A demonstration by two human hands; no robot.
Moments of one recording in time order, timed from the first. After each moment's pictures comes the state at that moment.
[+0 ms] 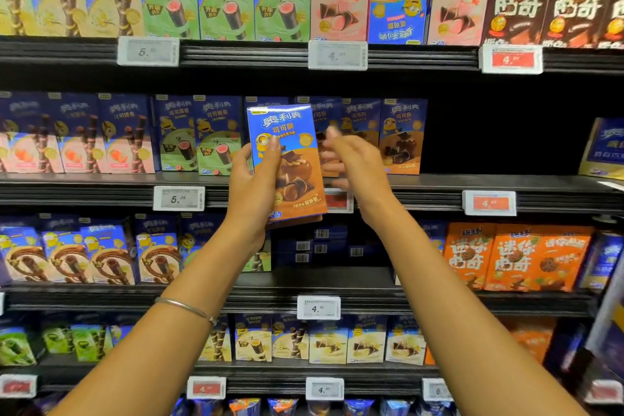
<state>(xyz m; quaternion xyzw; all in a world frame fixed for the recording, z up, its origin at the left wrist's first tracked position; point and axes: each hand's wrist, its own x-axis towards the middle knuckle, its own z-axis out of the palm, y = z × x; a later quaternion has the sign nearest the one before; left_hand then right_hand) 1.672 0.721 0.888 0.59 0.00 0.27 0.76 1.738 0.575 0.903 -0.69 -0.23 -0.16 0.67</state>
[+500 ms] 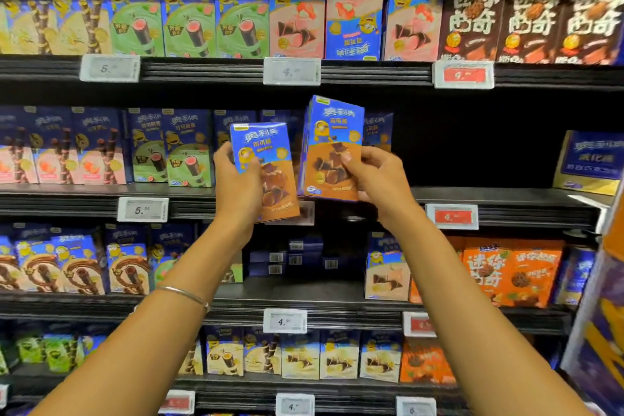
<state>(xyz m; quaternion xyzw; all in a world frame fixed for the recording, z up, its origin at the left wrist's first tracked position) 1.704 0.680 0.902 0.63 0.04 0.37 0.68 1.760 0.485 0.912 -0.68 -0.18 -0.14 0.70</state>
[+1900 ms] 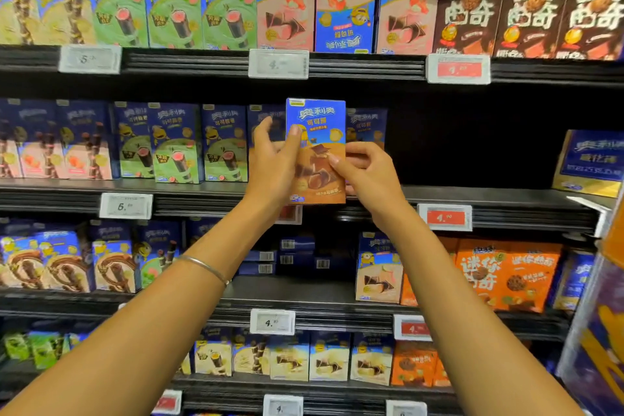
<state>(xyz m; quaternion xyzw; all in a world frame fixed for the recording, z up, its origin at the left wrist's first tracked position) 1.733 0.627 0.919 0.68 -0.05 0.35 0.65 1.770 0.475 0.906 -0.69 -0.22 -0.16 0.67</state>
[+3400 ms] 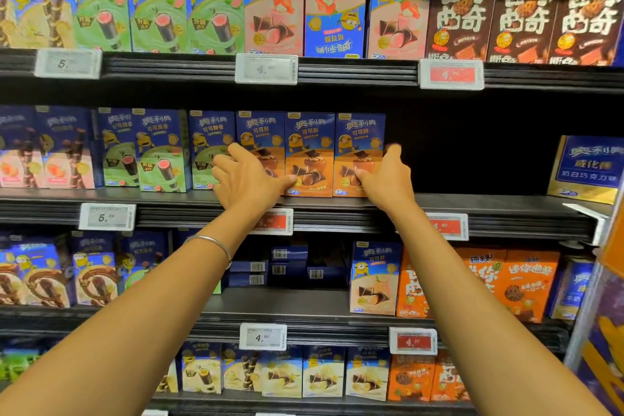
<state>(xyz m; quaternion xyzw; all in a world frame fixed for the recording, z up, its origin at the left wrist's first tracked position) 1.789 0.656 0.905 0.86 0.22 0.37 0.27 1.844 0.444 0.907 -0.84 -0.05 -0.27 0.46</state>
